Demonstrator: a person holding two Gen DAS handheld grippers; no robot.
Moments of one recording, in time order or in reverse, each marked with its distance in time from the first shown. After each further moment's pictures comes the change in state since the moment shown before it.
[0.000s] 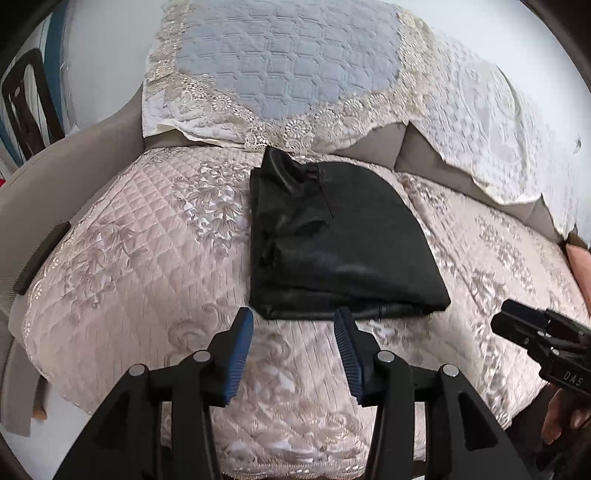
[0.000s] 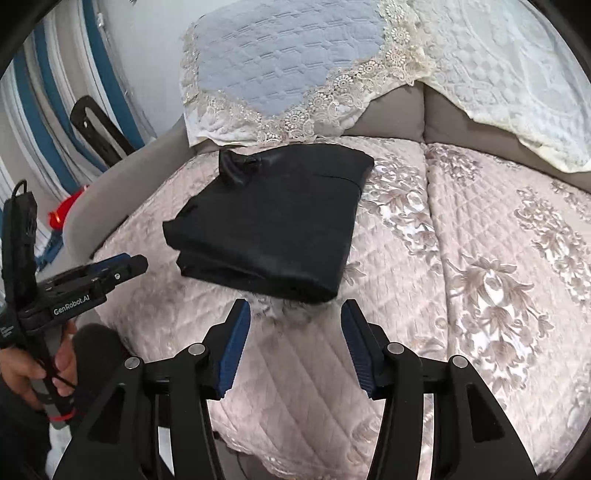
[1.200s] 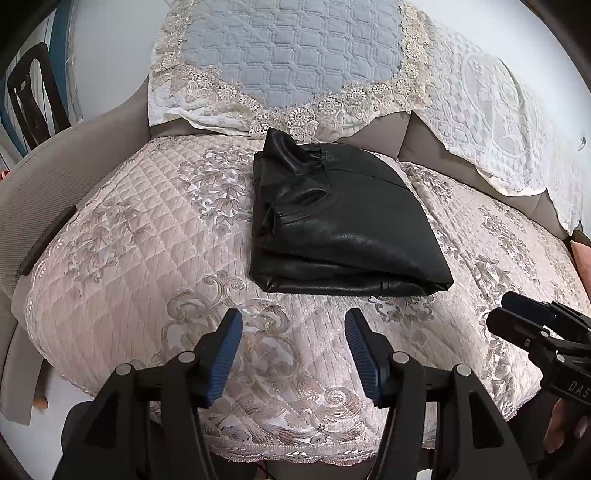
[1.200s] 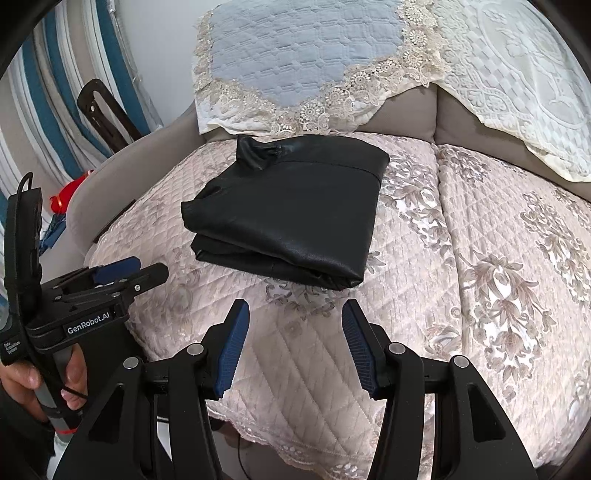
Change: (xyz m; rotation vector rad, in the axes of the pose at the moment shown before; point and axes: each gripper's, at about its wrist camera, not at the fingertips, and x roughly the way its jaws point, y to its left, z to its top) left arm -0.004 -0.007 -0.019 -0.024 0.022 0.021; right arm 0.000 0.025 -0.009 -0.039 0.021 -0.005
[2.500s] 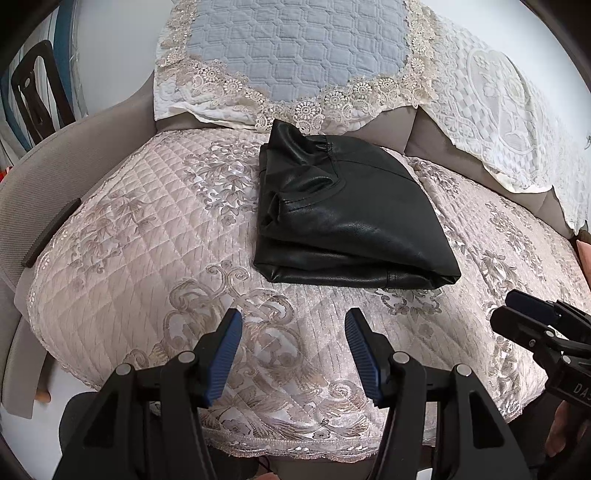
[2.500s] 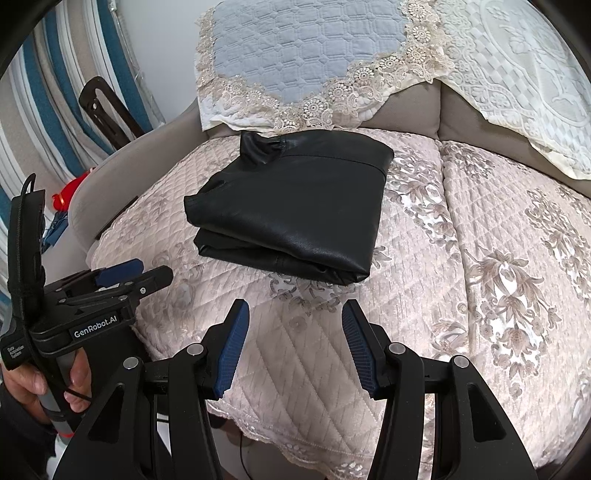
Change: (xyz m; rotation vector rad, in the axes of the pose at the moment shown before) left arm 0.004 -0.001 -0.007 -0.008 0.014 0.032; right arm 0.003 0.002 -0.001 0.001 0.007 0.011
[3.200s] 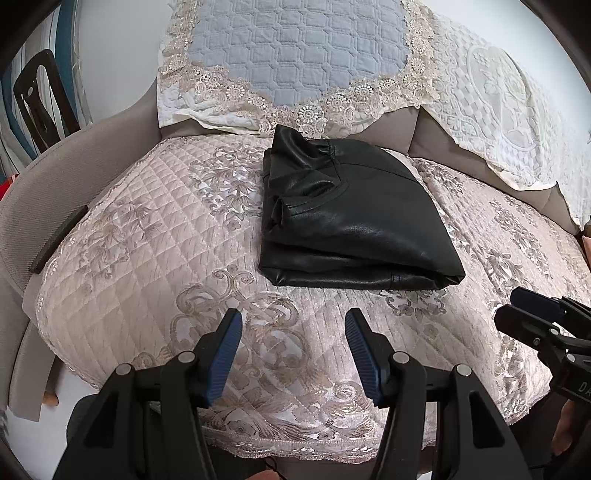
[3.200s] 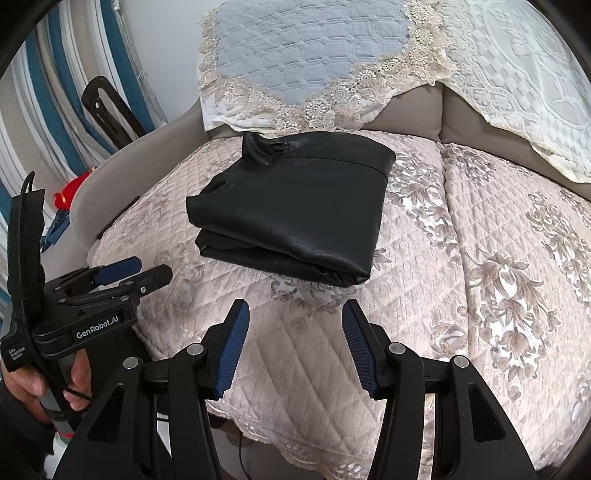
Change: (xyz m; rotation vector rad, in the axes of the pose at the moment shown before) left arm -0.003 -0.003 0.000 0.016 -0.017 0.030; right arm 0.000 0.001 0.000 -0.008 -0.003 0.003
